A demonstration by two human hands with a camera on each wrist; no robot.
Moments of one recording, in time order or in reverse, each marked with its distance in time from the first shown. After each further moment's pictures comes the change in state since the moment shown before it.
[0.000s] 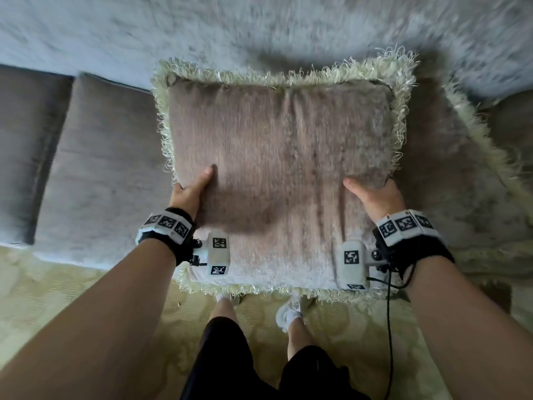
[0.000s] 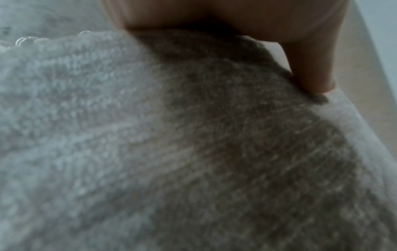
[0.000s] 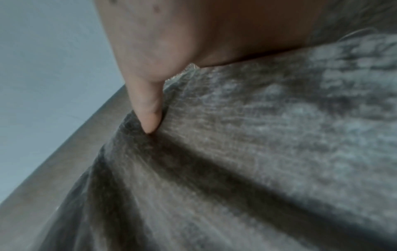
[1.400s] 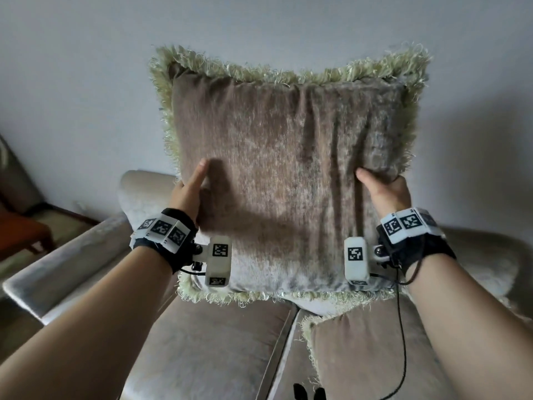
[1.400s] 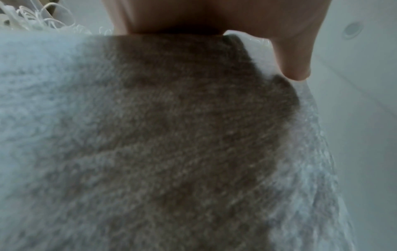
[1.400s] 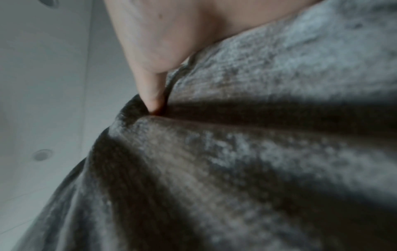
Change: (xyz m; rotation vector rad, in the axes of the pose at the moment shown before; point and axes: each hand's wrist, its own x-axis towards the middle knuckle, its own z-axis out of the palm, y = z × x) left_hand -0.440 0.254 0.014 -0.189 0.103 0.887; right_hand -0.177 -0.226 -0.281 0.630 0.030 -0.777
